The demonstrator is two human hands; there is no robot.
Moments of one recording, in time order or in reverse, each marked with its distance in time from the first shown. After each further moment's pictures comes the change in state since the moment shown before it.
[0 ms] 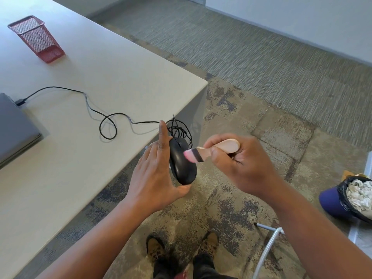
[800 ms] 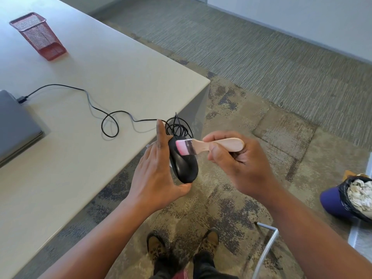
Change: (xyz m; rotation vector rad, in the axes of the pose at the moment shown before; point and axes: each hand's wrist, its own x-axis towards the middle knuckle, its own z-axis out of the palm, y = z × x) left_hand -0.002 -0.003 0.005 -0.033 0.041 -0.009; right_hand -0.004 -0.001 0.010 0.176 0.091 -0.012
